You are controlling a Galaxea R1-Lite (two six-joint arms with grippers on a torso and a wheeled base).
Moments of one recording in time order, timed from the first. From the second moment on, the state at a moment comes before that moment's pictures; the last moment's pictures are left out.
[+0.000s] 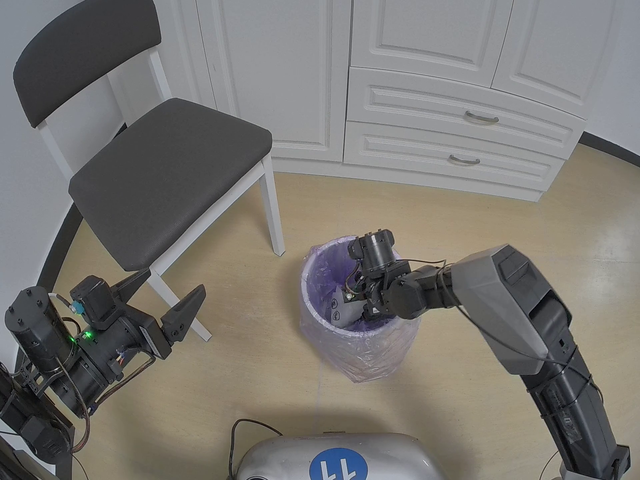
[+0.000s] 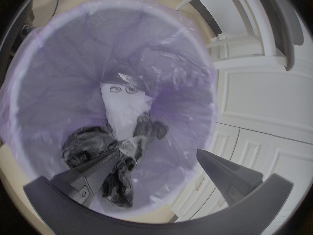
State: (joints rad) left arm -0.37 1.62 -0.09 -1.53 -0.03 -0.09; right arm 0.54 2.68 -1.95 -0.12 -0.48 -1.45
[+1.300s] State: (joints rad) left arm -0.38 1.60 -0.06 -1.53 -0.01 -0.09; right arm 0.53 1.94 -1.07 -0.41 -0.45 -0.55
